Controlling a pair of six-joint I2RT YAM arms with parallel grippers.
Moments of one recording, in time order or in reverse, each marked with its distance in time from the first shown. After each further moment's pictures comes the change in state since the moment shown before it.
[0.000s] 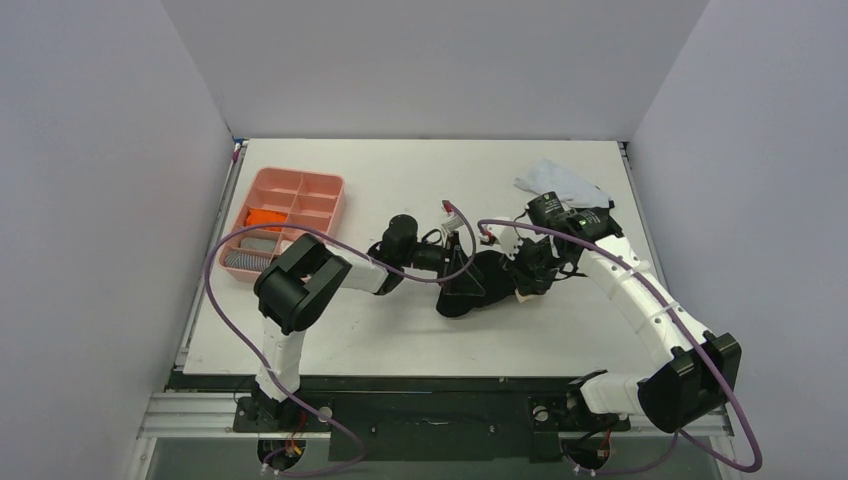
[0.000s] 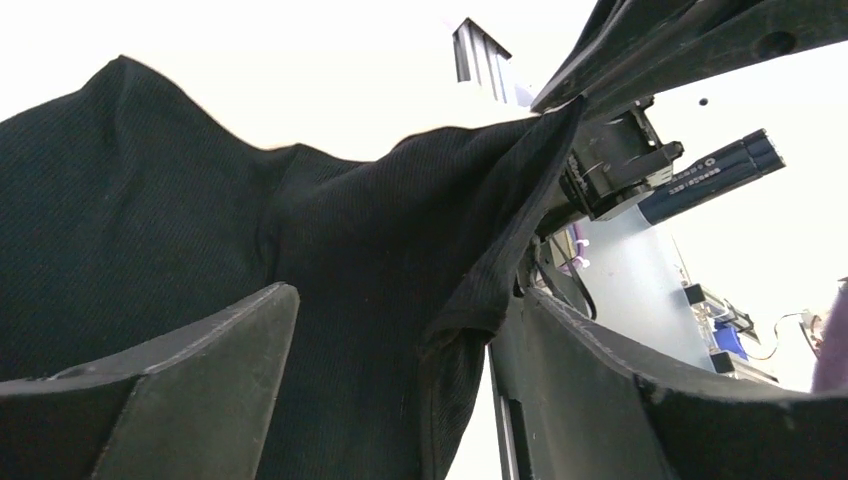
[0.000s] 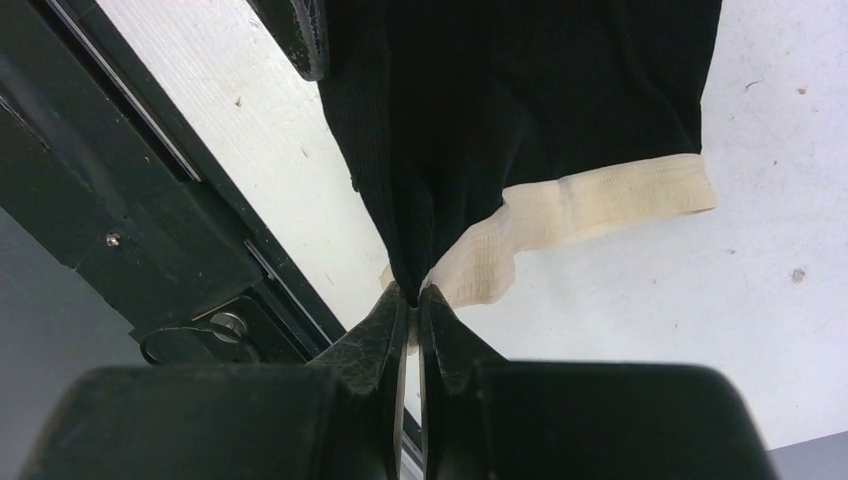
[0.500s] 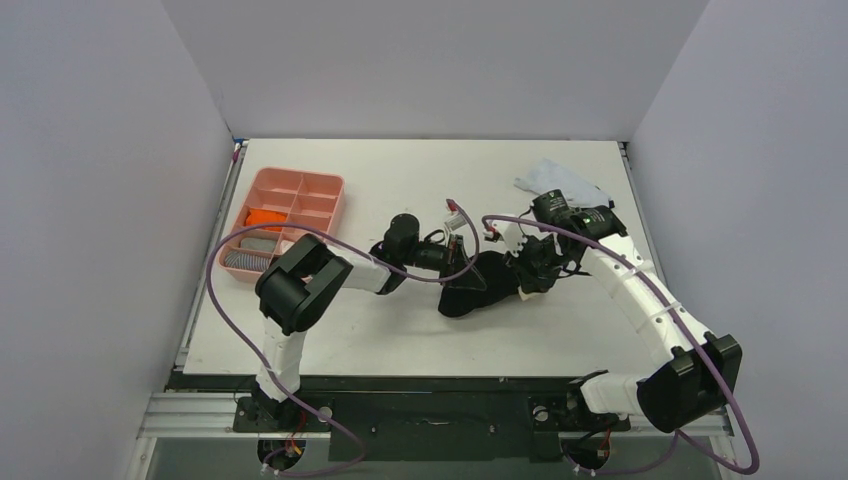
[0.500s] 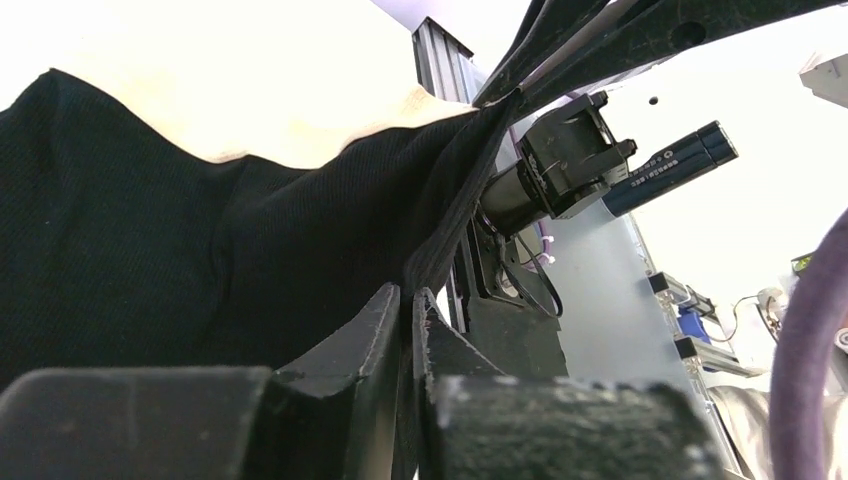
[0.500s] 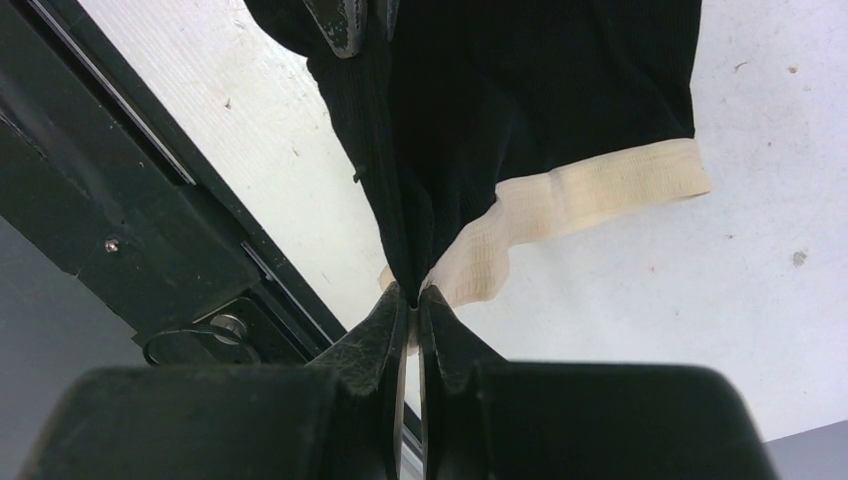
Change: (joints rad) left arm -0.012 0.010 0.018 0.080 0.052 -0.095; right arm -0.032 -0.002 0.001 -0.002 -0.005 0.006
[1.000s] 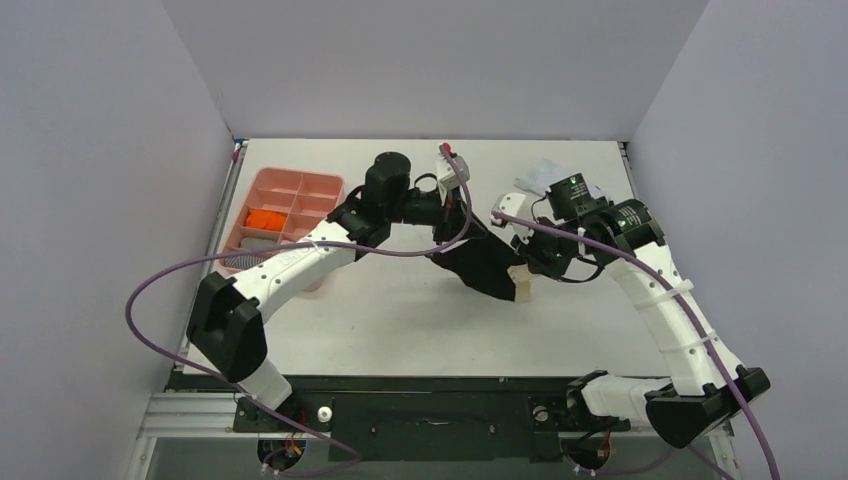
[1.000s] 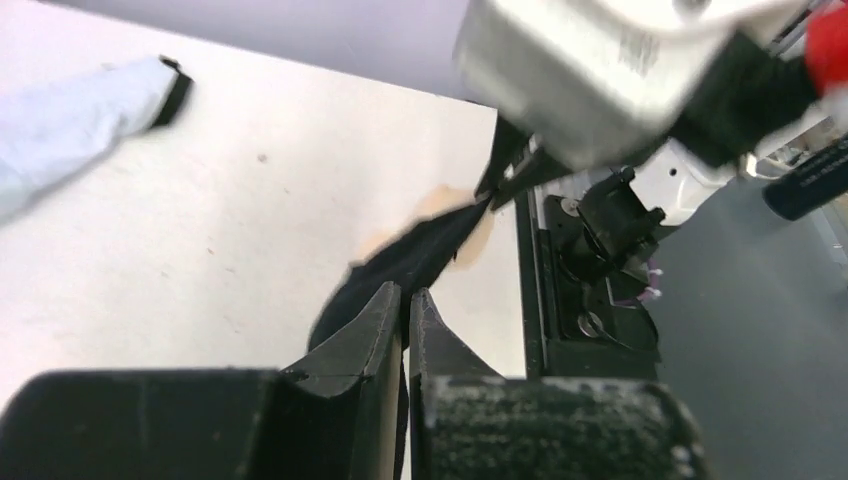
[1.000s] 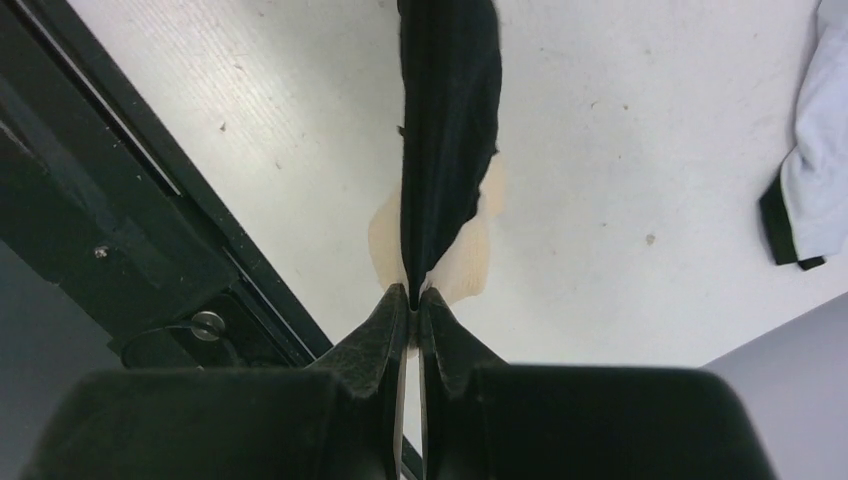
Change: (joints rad) left arm 0.016 -0.393 0.303 -0.840 -0.164 0.536; right arm 0.036 -0.058 0.239 -0.119 0.074 0.004
